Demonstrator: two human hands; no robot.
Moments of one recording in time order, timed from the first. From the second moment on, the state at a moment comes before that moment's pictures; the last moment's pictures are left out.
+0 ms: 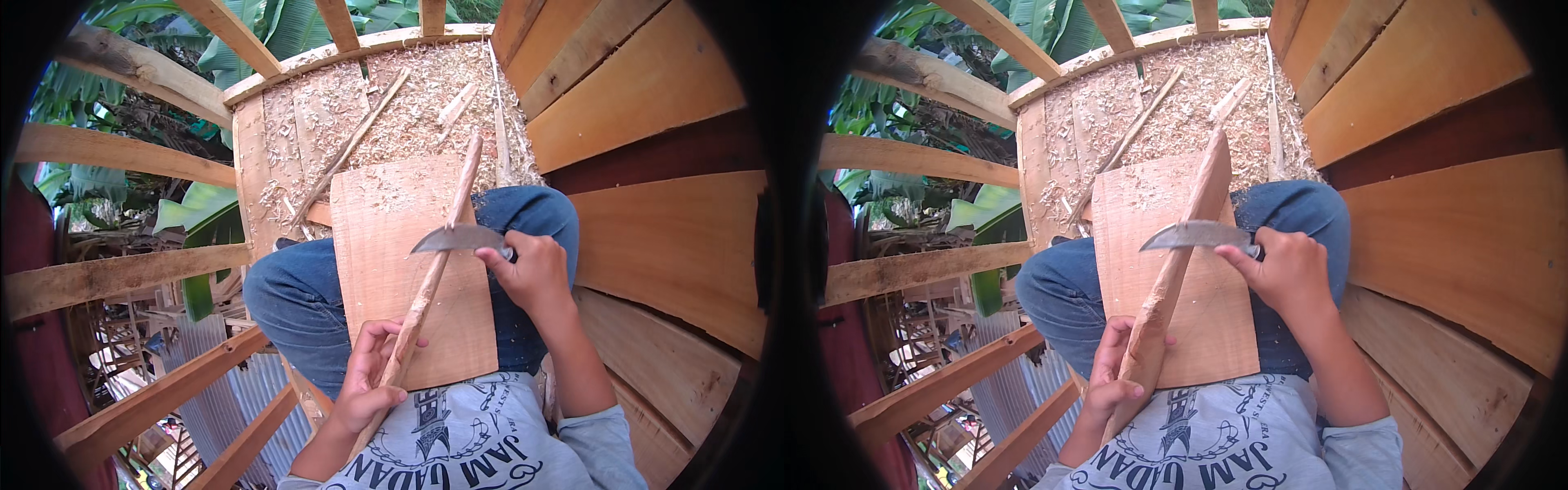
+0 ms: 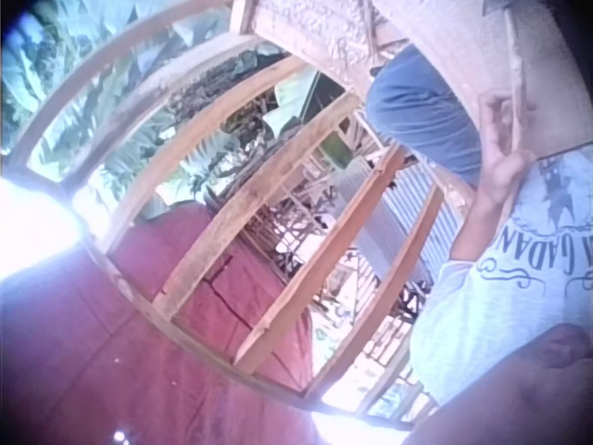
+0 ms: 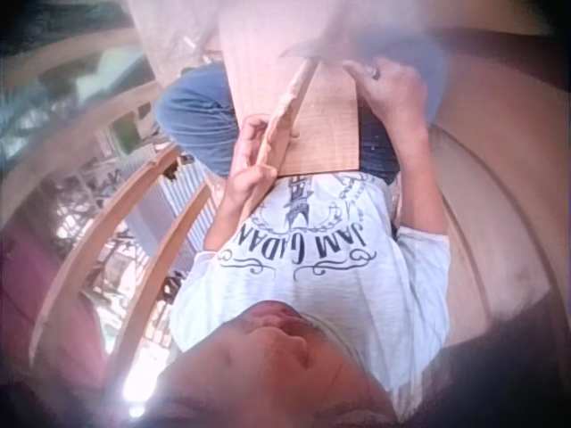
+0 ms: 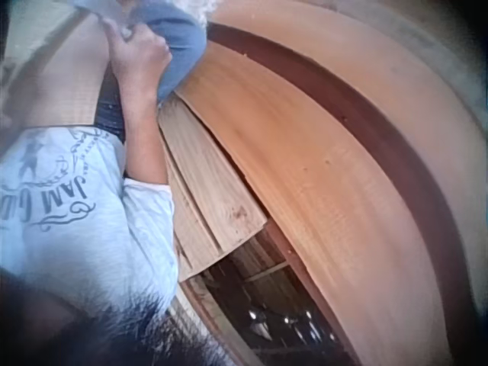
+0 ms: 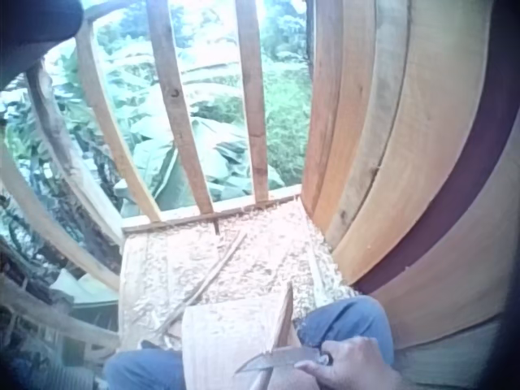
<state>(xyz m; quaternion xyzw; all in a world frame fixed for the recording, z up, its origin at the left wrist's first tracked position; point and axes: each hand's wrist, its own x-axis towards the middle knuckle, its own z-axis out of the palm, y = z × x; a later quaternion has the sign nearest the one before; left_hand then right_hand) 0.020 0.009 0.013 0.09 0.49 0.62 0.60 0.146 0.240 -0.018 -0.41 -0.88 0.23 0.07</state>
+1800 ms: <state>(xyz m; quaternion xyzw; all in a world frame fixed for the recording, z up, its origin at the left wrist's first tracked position) 0.013 0.002 0.020 0.15 0.52 0.62 0.56 0.146 0.200 0.000 -0.39 -0.86 0.33 0.03</state>
